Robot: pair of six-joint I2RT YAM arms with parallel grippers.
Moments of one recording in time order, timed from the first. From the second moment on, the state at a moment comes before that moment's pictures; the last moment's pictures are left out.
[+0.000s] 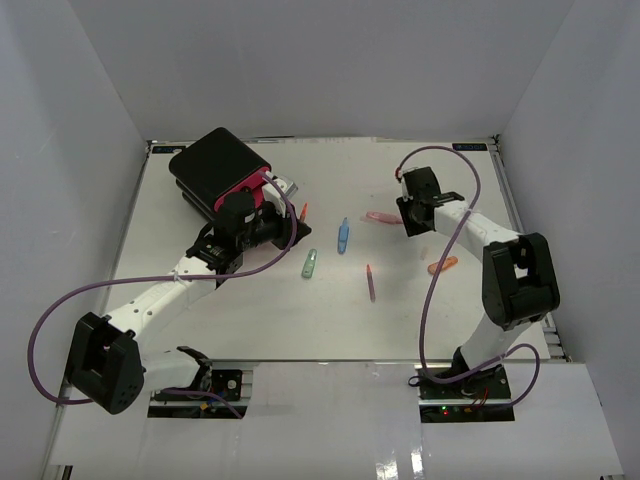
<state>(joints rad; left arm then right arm) -0.53 1.22 0.84 0.06 0.38 -0.12 0.34 1.71 1.17 -0.45 0.20 -0.13</state>
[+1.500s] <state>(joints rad) -0.53 1.22 0.84 0.05 0.37 -0.09 0.60 1.69 0.97 -0.38 0.17 -0.29</state>
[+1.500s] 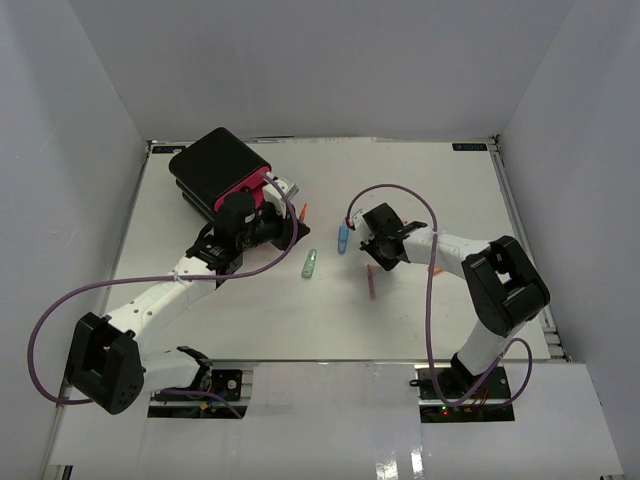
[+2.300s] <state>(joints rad) -0.53 1.22 0.84 0.05 0.35 -0.08 0.55 1.72 0.99 -0.38 0.22 -0.39</state>
